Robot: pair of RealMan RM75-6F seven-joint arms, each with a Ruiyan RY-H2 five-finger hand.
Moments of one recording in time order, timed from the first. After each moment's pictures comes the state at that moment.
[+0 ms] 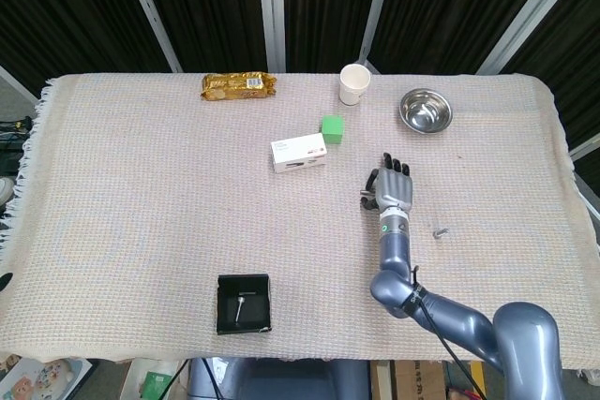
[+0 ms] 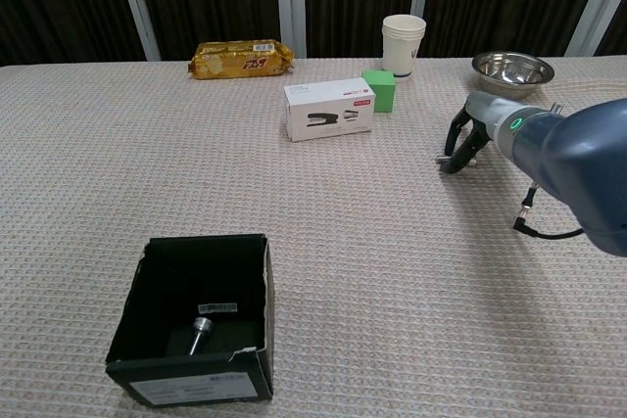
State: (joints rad) left arm 0.01 -1.04 -0.12 -1.67 1.37 1.58 0.02; right arm 0.92 -1.86 0.45 -1.09 -0.36 1.03 -0.63
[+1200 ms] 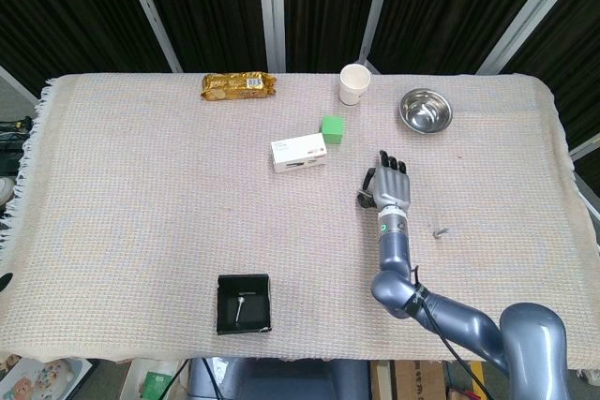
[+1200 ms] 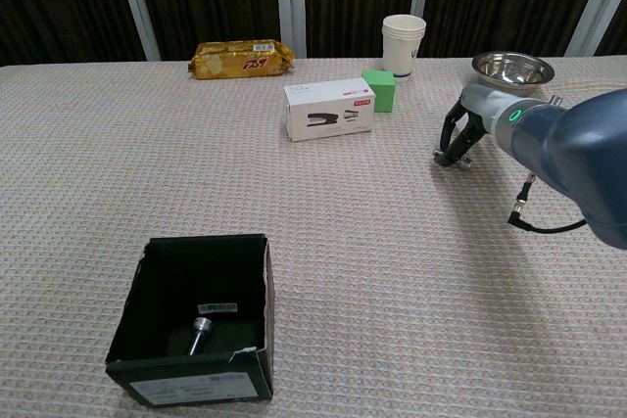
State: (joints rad) left arm 0.01 -1.04 -0.12 -1.67 1.37 1.58 0.02; right arm 0.90 -1.83 0.48 -1.15 -0.39 1.03 -0.64
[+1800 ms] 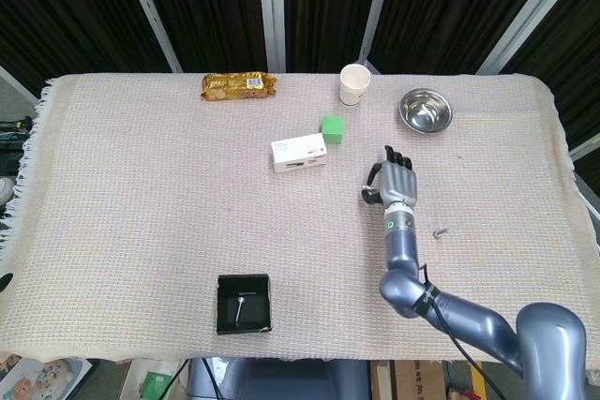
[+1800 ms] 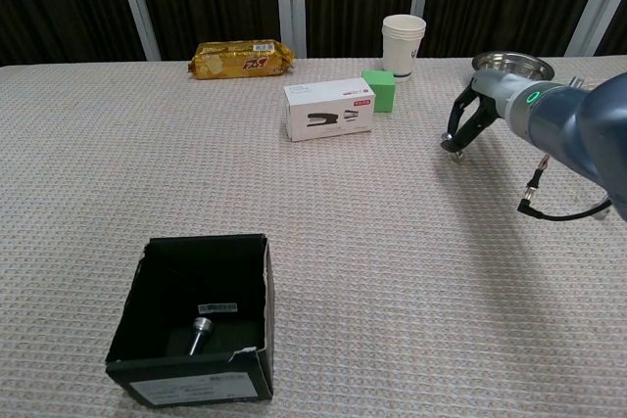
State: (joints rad) left arm 0.01 -1.04 -0.12 -1.67 1.37 1.58 0.02; right arm 0.88 -1.77 0.49 -1.23 -0.38 1.04 -0.61
